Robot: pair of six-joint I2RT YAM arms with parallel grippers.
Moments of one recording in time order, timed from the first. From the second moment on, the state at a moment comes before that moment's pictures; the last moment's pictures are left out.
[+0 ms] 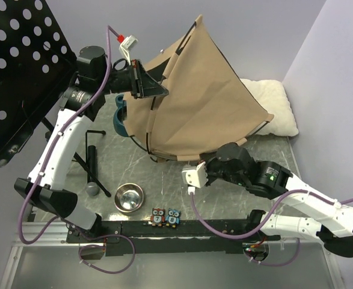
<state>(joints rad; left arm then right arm) -0.36 1.51 1.86 -0.45 0.92 -0.67 1.05 0.91 1.09 -0.78 0.12 -1.13</state>
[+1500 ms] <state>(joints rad) -0.40 1.31 1.41 -0.39 0.72 0.00 0.68 0.83 1.24 -0.54 -0.07 -0.45</state>
